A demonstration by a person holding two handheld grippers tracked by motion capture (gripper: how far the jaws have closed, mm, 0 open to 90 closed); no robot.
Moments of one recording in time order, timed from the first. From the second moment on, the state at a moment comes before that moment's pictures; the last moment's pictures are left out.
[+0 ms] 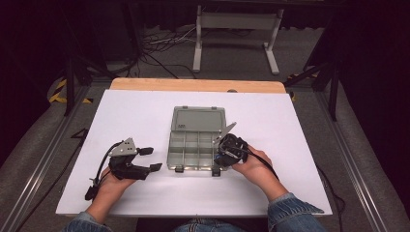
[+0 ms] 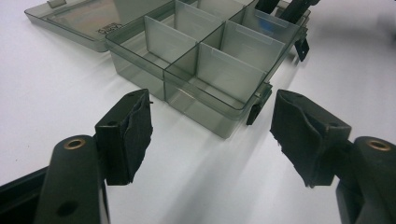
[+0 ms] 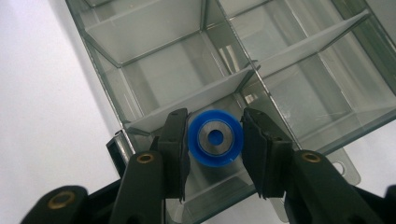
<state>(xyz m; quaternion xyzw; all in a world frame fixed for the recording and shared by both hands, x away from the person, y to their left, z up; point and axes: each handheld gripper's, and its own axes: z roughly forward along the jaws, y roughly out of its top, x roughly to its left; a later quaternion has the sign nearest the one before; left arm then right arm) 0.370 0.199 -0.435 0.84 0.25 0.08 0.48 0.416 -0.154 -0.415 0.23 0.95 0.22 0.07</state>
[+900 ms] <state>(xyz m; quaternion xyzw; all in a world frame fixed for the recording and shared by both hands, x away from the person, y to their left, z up) 0.379 0.211 -0.425 0.82 0.27 0.10 0.50 0.402 -0.183 -0.384 0.24 0.92 0.30 0.10</state>
